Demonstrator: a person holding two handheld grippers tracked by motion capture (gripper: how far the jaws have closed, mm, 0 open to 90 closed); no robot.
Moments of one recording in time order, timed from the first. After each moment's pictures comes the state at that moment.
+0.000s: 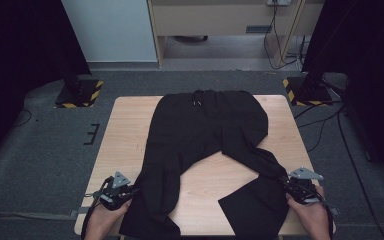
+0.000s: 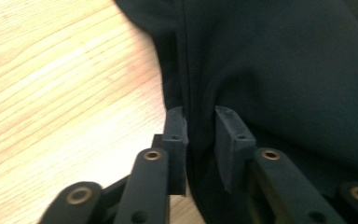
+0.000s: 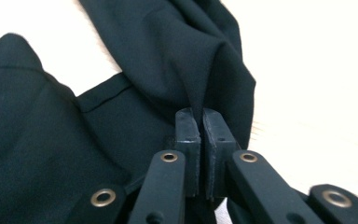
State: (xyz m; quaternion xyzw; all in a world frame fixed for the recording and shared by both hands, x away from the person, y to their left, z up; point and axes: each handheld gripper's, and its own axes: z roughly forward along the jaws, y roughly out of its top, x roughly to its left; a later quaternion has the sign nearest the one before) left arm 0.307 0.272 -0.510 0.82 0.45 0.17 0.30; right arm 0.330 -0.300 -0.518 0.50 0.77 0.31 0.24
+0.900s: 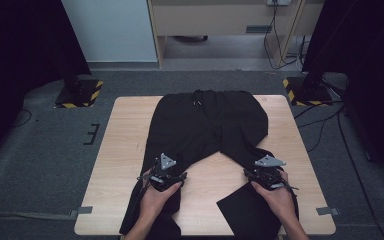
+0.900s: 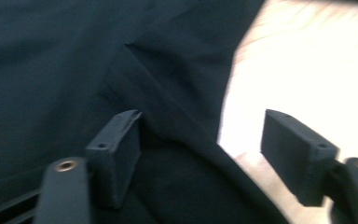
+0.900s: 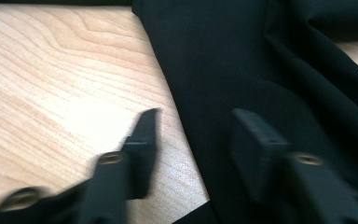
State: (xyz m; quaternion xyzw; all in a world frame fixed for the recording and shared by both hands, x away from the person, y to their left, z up) left arm 0.372 0.142 -0.530 0.80 0.44 0.19 0.36; right arm 0.378 -0.219 -0.534 0.45 0.79 0.36 0.21
